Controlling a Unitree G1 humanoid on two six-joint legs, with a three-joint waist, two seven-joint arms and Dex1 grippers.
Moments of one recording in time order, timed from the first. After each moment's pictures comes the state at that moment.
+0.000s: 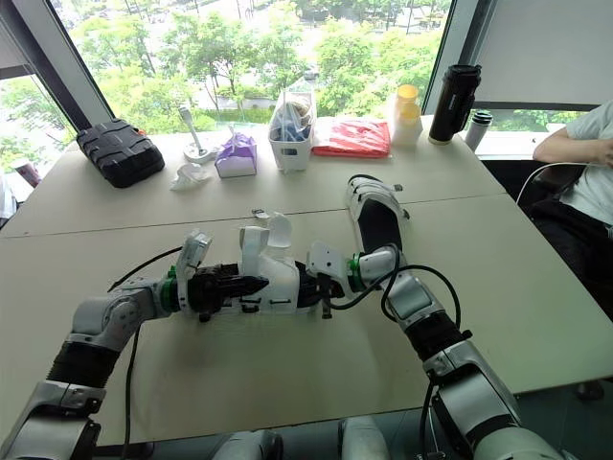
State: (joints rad) left arm -0.40 0.54 -0.06 0.14 -0.68 0.68 -1.25; right arm -0.64 -0.39 0.37 0.36 0.02 0.02 1.20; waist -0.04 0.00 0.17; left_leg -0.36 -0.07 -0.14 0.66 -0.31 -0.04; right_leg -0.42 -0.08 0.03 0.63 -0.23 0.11
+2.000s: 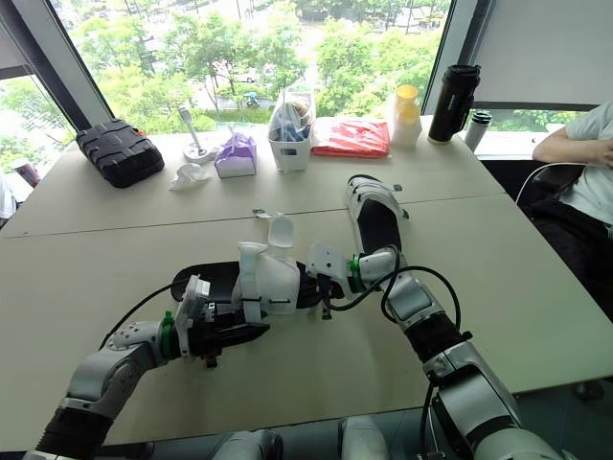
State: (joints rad) left arm -0.09 0.48 -0.05 -0.05 -0.55 0.40 -1.15; right arm -0.64 -0.39 0.37 0.35 0.02 0.02 1.19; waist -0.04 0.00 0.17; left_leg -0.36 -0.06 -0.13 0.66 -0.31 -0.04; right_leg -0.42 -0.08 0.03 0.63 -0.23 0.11
